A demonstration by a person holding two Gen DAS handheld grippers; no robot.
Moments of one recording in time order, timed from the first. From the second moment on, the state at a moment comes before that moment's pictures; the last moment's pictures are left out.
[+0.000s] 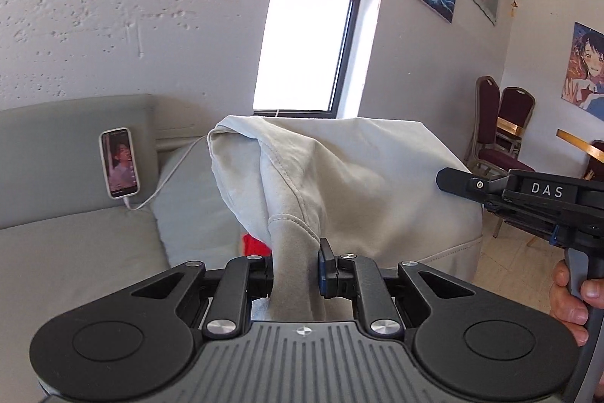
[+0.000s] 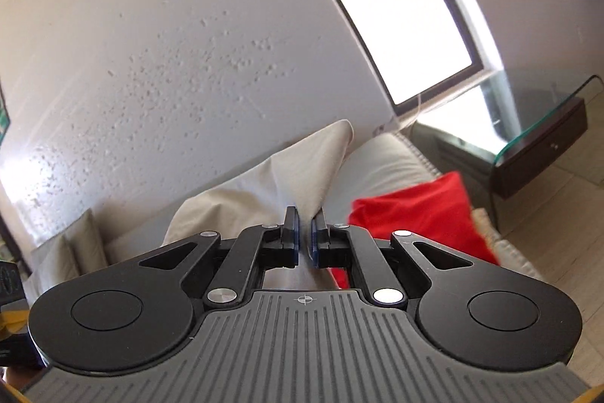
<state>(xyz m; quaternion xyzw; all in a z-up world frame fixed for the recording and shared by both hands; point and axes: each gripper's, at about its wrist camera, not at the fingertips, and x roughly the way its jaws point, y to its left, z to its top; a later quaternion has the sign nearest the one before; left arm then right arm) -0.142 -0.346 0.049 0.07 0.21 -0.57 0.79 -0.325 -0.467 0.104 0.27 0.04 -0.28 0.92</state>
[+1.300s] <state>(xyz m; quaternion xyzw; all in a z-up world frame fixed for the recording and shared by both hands) -0.064 -0.483 -0.028 0.15 0.30 -0.44 0.83 -0.235 -0.617 0.002 0.22 0.24 -0.41 0.85</state>
